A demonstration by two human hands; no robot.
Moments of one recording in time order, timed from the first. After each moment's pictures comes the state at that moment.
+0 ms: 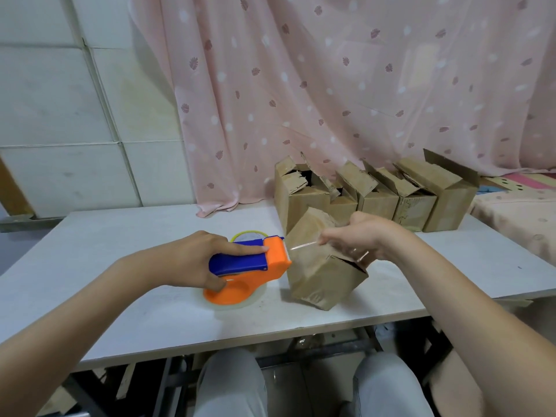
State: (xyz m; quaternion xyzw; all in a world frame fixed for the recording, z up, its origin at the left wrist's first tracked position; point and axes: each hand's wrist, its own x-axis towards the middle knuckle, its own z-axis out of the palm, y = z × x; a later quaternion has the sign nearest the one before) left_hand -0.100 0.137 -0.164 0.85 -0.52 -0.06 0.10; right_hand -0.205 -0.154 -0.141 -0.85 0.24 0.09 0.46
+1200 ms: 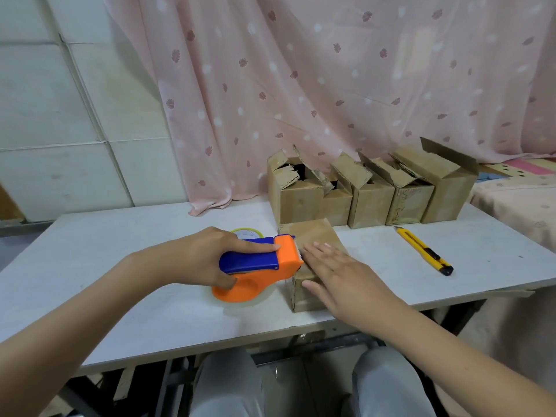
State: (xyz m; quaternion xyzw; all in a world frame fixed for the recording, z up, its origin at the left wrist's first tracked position) left_hand -0.102 0.105 -0.164 0.83 -0.54 -0.06 0.09; right_hand -0.251 -0.134 -0.225 -1.00 -0.04 -0.06 -0.01
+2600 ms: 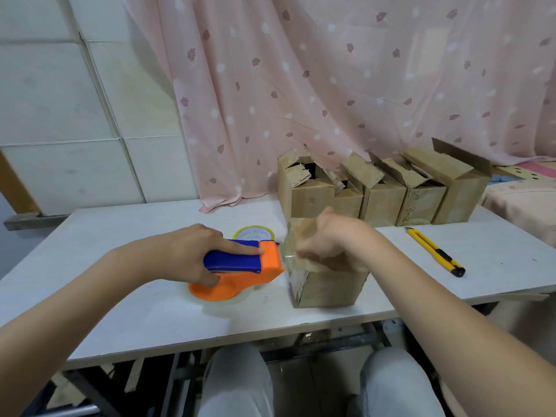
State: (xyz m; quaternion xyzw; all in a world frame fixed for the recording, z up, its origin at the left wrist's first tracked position) left_hand -0.087 0.145 -0.164 0.85 -0.52 -0.04 0.04; right_hand -0.187 -0.103 -0.138 -0.93 0.24 0.12 0.23
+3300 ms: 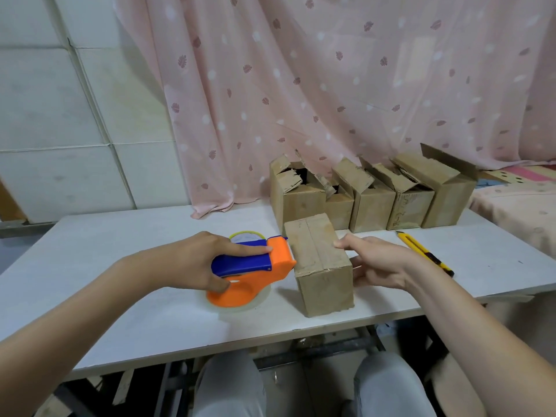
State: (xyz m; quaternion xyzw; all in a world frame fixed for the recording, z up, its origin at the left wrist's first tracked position) left_hand -0.099 0.121 -0.165 0.83 -0.54 -0.07 0.10; right_hand -0.234 -0.181 -0.183 -0.73 0.24 0.09 0.64
